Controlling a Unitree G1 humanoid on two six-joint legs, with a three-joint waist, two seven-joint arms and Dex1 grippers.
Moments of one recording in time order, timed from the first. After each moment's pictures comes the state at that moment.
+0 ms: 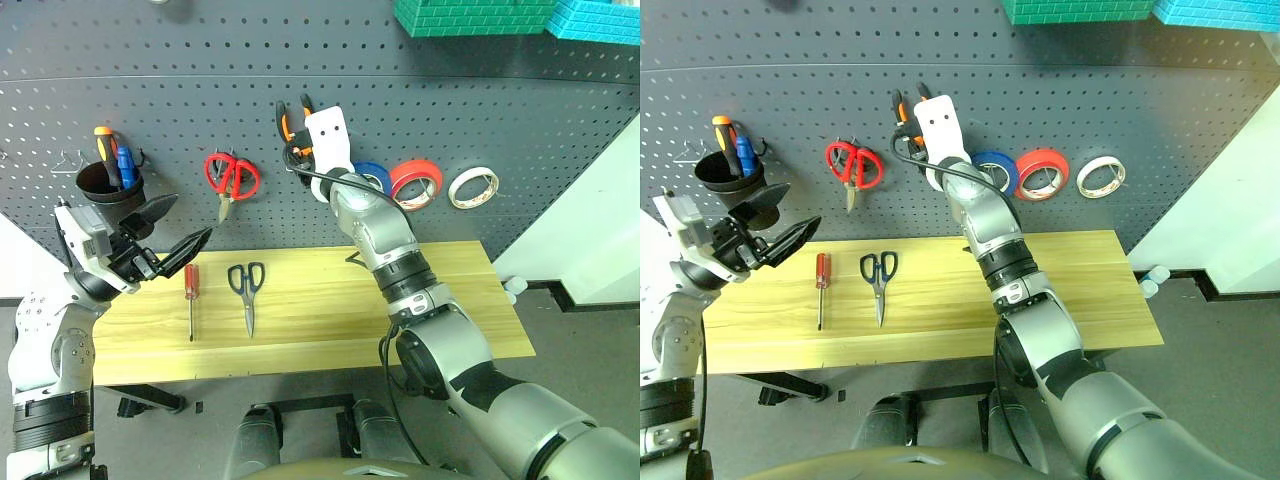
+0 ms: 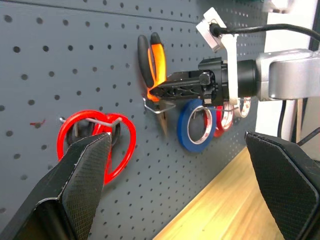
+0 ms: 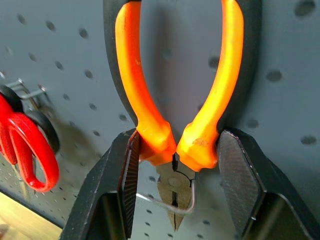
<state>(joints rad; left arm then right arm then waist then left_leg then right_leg) -0.16 0.59 0.39 -0.03 -0.64 0.10 -1.02 -1.04 0.08 0.07 0.57 0.04 0.37 0.07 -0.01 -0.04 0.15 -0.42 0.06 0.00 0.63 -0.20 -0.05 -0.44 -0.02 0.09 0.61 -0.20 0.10</state>
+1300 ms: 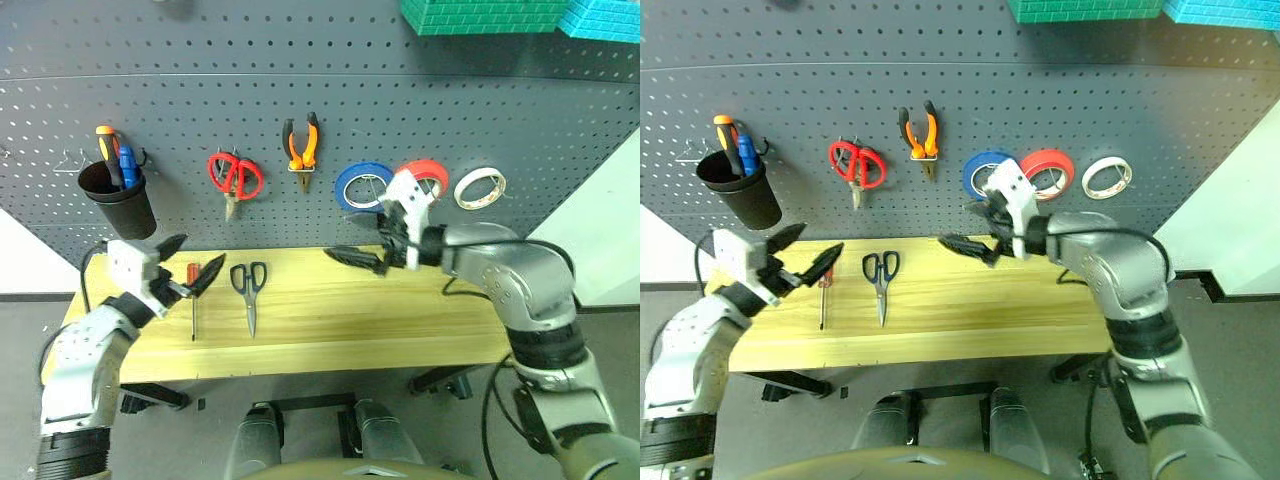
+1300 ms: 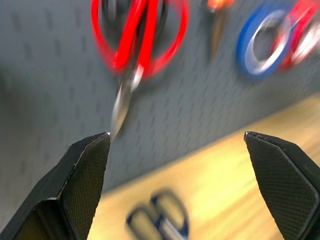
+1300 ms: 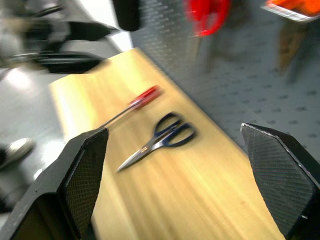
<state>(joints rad) 0.02 0.47 0.24 -0.17 -0.35 0.26 -0.55 -0.51 -0.57 0.11 -0.28 0.48 0.72 0.93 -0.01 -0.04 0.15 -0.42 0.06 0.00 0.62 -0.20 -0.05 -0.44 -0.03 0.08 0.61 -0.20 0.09</state>
